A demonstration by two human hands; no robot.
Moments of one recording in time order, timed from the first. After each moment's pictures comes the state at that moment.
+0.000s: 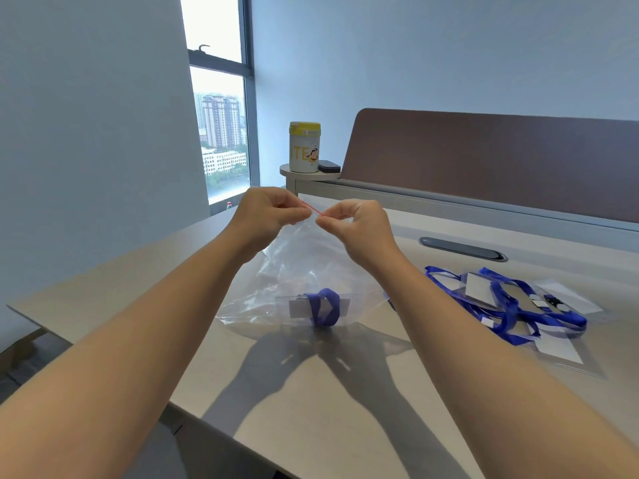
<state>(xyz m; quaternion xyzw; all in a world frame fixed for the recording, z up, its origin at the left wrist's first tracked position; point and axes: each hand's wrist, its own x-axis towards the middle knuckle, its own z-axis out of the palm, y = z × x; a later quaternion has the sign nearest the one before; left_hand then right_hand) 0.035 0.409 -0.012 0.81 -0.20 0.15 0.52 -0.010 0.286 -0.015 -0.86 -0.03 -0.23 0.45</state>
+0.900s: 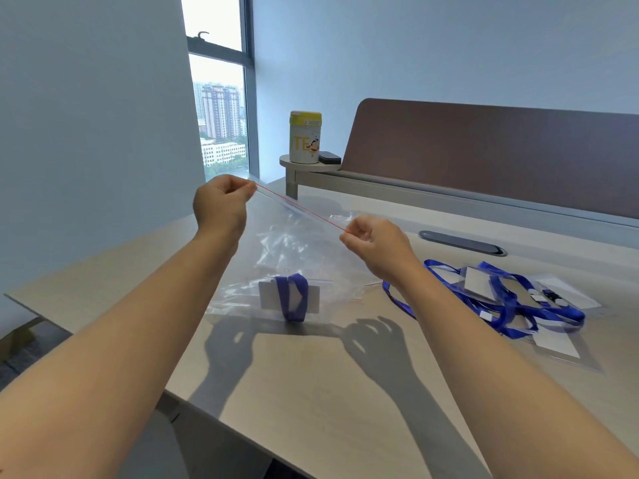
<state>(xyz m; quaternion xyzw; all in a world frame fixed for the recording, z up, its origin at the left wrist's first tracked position) 0.053 0.428 -0.025 0.72 0.01 0.27 0.64 -0.002 0.252 -0.047 -0.93 -0.02 -0.17 0.31</state>
